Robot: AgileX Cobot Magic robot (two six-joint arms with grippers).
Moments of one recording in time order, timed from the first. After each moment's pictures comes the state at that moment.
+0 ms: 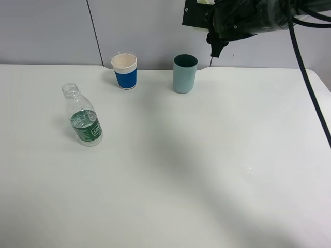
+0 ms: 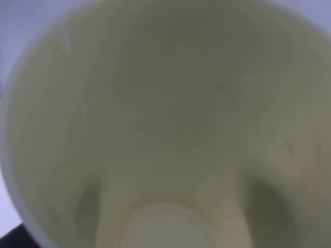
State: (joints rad) left arm -0.01 -0.01 -0.51 0.10 1.06 -0.16; right arm 0.49 2.02 -1.46 -1.61 0.57 0.42
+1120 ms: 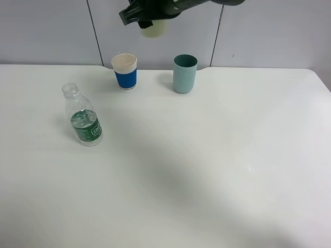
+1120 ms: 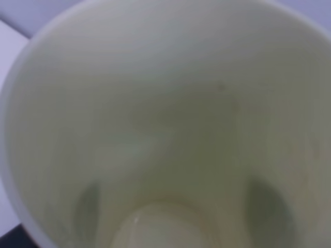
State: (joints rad) left arm -0.01 -0.01 -0.51 0.10 1.06 -0.16; right arm 0.75 1.78 -1.46 -0.78 0.30 0.61
